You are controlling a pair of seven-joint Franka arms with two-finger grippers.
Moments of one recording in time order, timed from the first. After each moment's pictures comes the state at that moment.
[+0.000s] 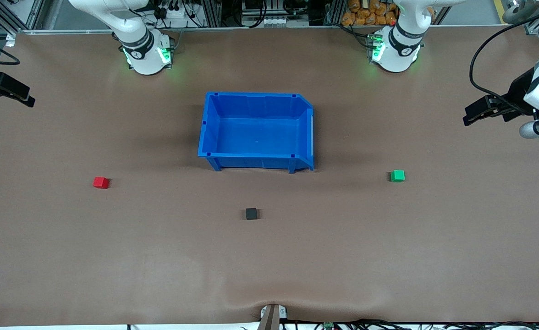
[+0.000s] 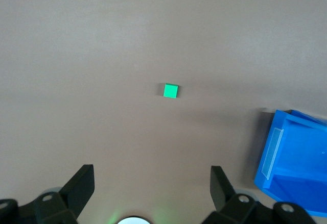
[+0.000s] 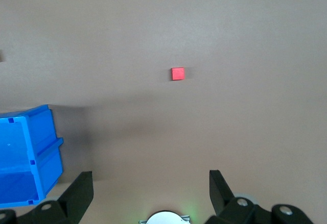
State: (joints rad) left arm 0.01 0.01 -0.10 -1.57 0.02 1.55 -0.19; right arm 0.06 -0.07 -0.12 -1.56 -0.02 1.42 0.04
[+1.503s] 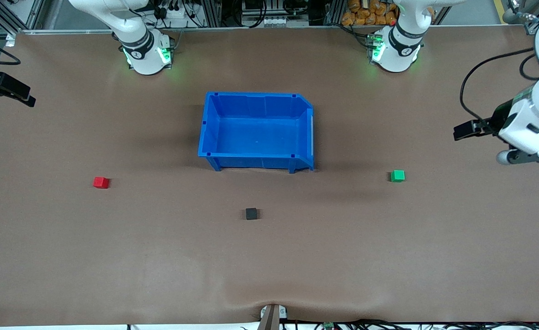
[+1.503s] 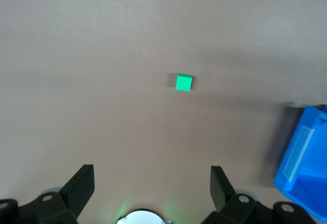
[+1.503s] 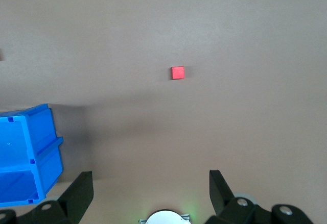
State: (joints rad) left arm 0.01 0.14 -0.10 -1.57 0.06 1.54 -0.19; right arm 0.06 -0.07 -0.12 -1.56 -0.02 1.41 0.04
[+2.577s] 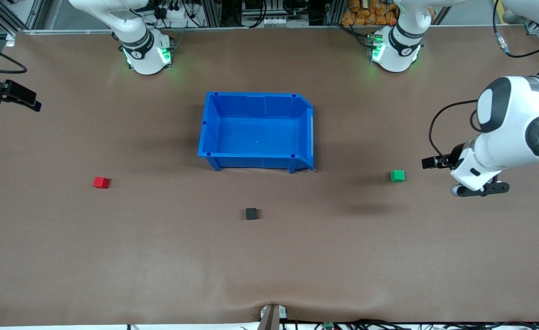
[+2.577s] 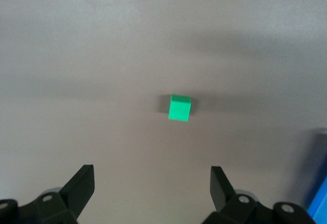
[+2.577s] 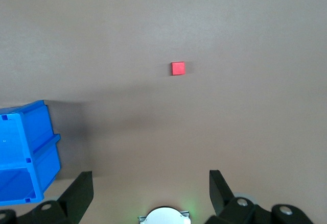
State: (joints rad) left arm 0.01 0.25 -0.11 -1.80 0.06 1.88 -0.19; right arm 0.06 -0.04 -0.12 -1.57 -0.02 1.41 0.04
